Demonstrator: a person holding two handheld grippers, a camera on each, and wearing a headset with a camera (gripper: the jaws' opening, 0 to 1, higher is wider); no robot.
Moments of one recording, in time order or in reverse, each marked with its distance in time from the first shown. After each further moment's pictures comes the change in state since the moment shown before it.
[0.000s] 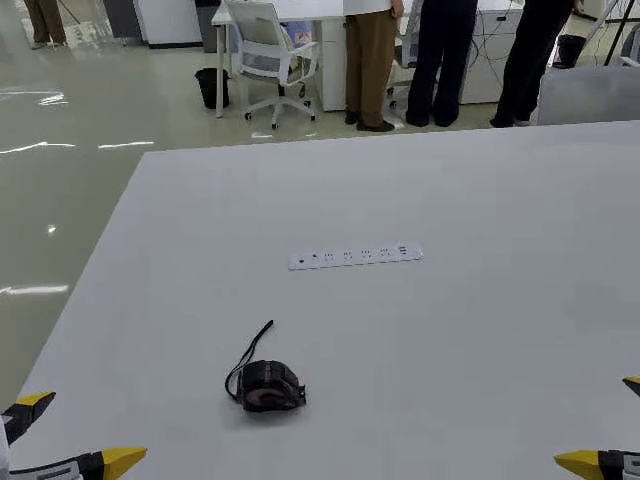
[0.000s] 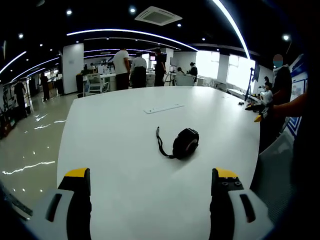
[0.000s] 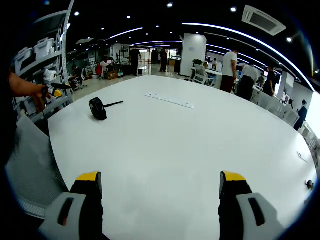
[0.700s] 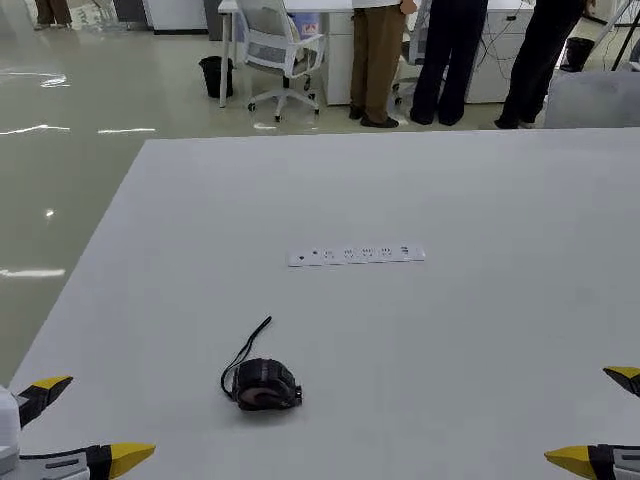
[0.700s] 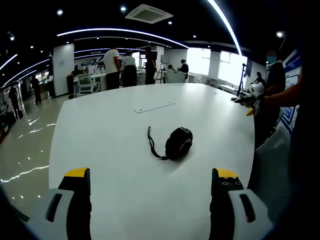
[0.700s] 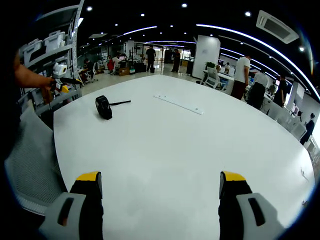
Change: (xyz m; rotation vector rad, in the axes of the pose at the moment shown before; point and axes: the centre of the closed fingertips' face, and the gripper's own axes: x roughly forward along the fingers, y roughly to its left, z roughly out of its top) left arm 0.020 -0.013 0.005 0.040 0.020 -0.074; right arm 0.022 -0.002 0.021 -0.096 0.006 0.081
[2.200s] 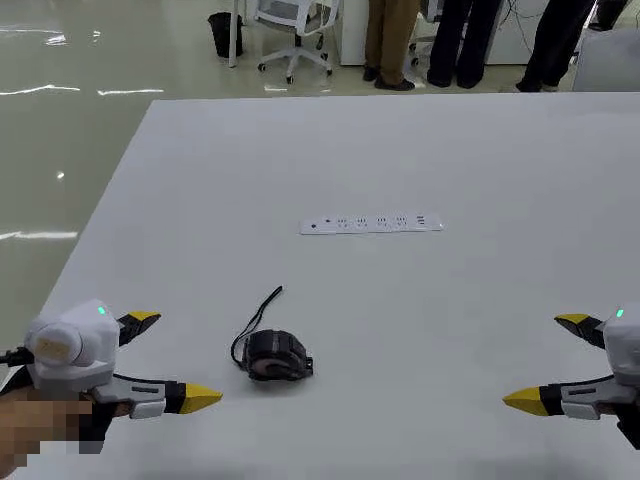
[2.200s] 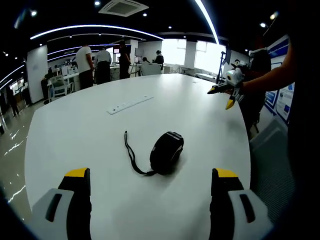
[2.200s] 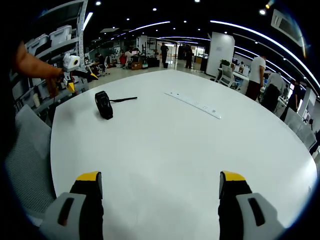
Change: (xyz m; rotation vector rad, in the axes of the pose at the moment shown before) left arm 0.082 -0.029 0.015 0.123 0.063 -0.206; right arm 0.078 0.006 0.019 -0.056 0.043 0.109
